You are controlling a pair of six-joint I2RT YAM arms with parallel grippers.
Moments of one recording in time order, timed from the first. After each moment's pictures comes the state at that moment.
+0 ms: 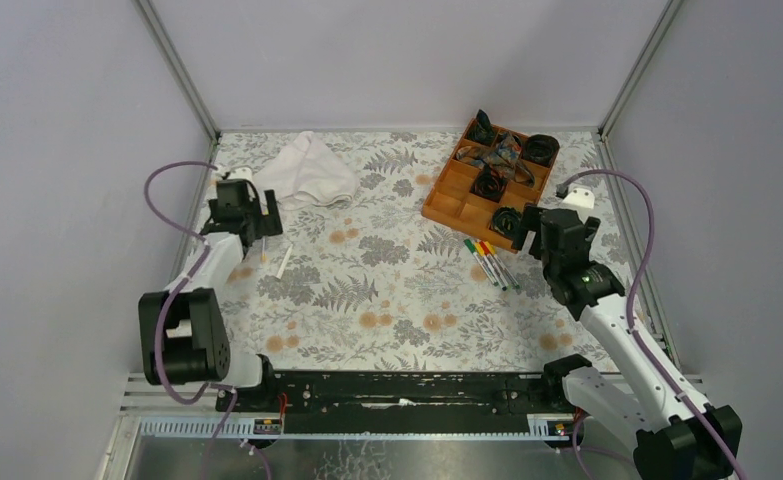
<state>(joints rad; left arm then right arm) 0.10 1.45 0.85 -0.19 -0.13 -0.07 0.31 0.89 0.74 -0.43 0.48 0.36</state>
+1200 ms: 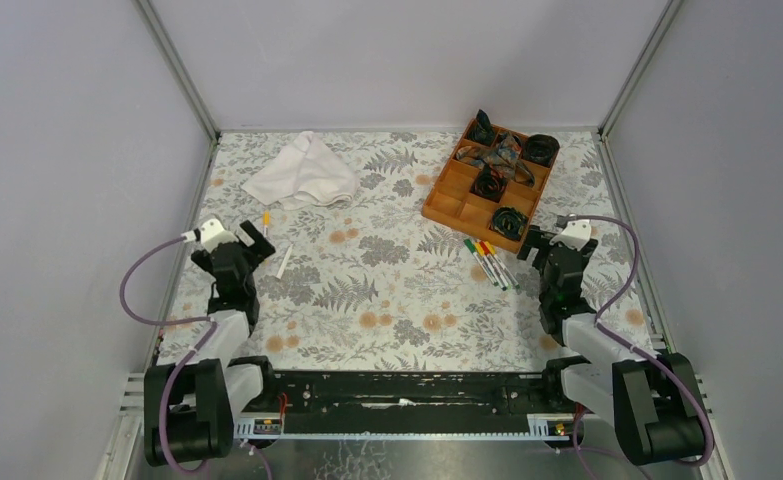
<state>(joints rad) 0.14 1.02 0.28 0.46 -0.27 -0.36 0.16 1.04 0.21 0.60 0.42 0.13</state>
